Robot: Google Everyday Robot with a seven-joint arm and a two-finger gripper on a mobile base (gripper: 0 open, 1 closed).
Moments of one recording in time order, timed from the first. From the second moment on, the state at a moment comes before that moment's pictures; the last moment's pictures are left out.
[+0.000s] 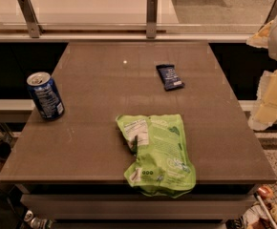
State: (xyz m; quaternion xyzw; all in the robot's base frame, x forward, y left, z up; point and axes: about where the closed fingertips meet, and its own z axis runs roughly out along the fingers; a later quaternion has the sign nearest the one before) arm 0.438 -0.212 0.993 -0.60 0.78 -0.05 0.18
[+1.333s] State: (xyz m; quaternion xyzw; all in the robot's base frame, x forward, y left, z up) arm 0.455 -0.183 0.975 -0.46 0.85 0.06 0.24
